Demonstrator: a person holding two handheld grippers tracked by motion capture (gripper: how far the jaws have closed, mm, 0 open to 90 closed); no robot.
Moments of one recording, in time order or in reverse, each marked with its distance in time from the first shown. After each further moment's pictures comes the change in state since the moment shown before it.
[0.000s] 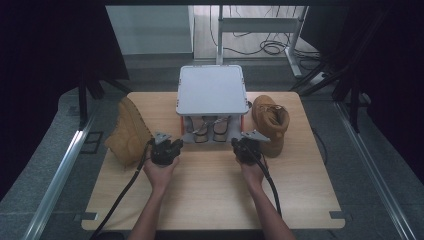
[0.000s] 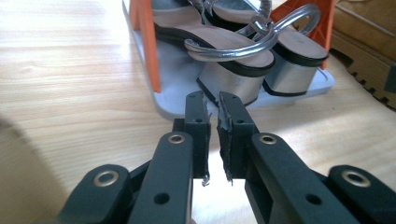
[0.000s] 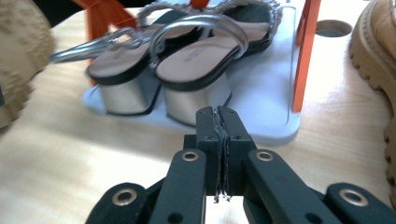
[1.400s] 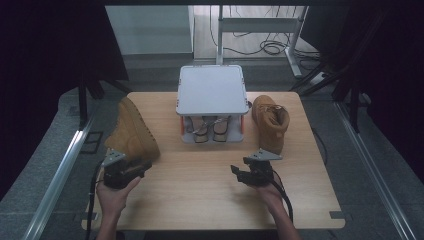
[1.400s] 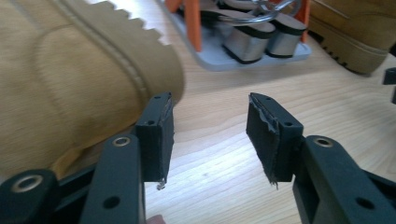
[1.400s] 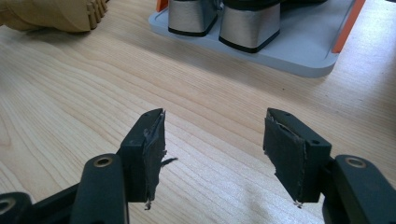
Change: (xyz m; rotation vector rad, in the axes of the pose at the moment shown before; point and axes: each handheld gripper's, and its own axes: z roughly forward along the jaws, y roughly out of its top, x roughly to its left) left arm 0.068 -0.029 -0.108 0.018 -0.071 -0.012; right arm -0.010 -0.037 -0.056 0.111 0.196 -0.174
